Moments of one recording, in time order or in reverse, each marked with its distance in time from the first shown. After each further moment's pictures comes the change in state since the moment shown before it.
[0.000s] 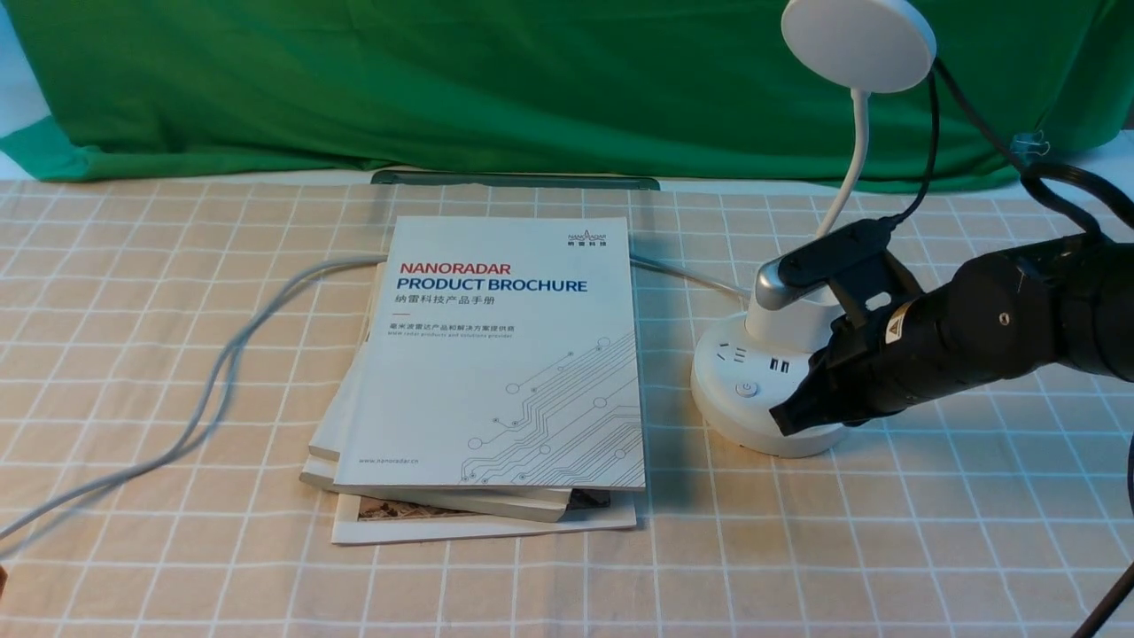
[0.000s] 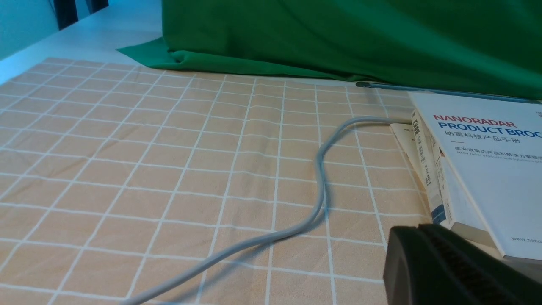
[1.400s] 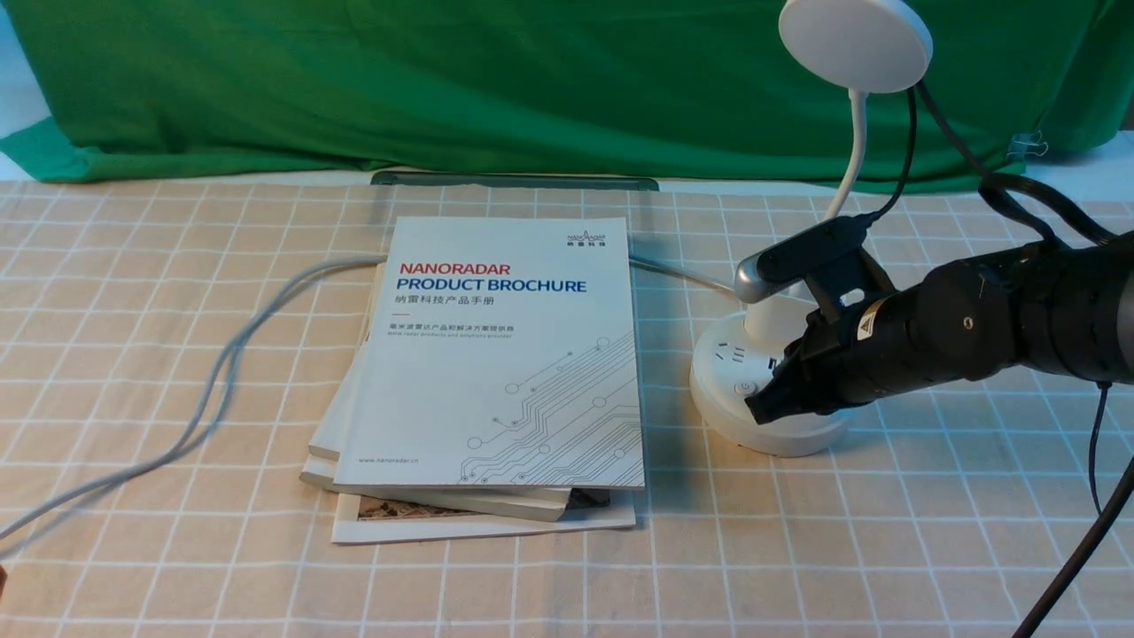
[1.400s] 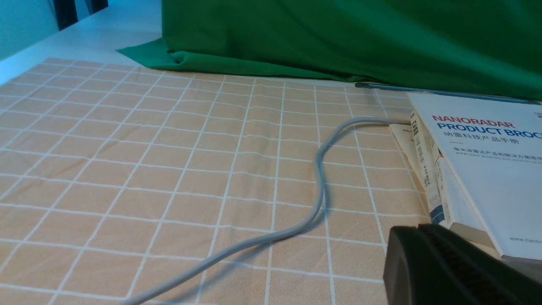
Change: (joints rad) right arm 0.017 0.067 -0.023 0.002 -0.066 0.000; left arm 0.000 0.000 0.000 0.000 0.000 0.000
